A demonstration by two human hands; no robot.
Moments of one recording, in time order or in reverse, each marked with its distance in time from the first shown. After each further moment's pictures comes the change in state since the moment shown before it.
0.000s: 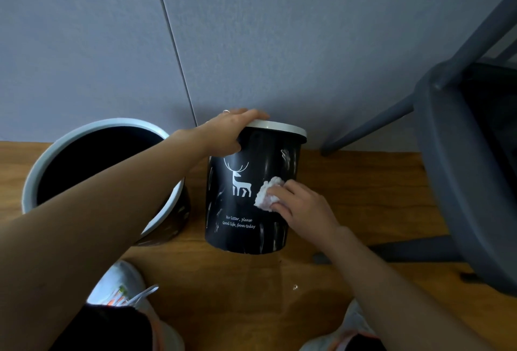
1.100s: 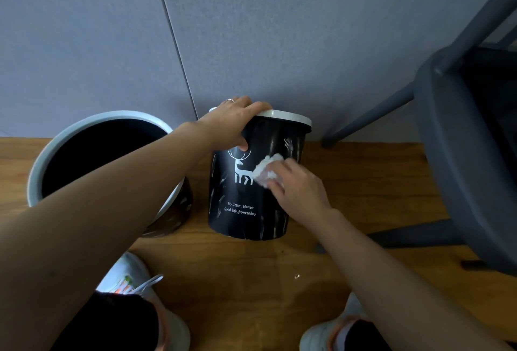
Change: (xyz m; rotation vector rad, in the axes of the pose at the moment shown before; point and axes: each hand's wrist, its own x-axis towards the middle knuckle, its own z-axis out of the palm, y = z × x) left_hand -0.002 0.012 0.003 0.219 0.029 0.031; right_hand 0.017 -0.009 0.005 -0.039 0.125 0.093
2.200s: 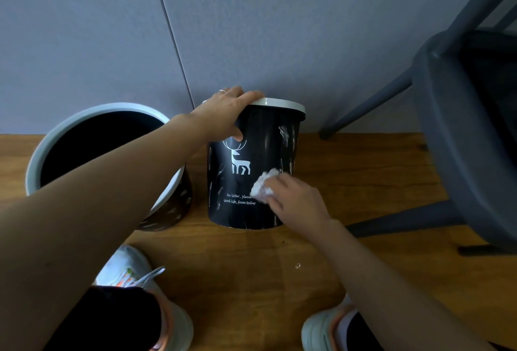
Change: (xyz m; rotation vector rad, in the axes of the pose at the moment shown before) left_hand -0.009 -0.004 0.001 0.005 0.010 -0.062; right_hand -0.038 -0.004 0.020 -0.059 -0.105 -0.065
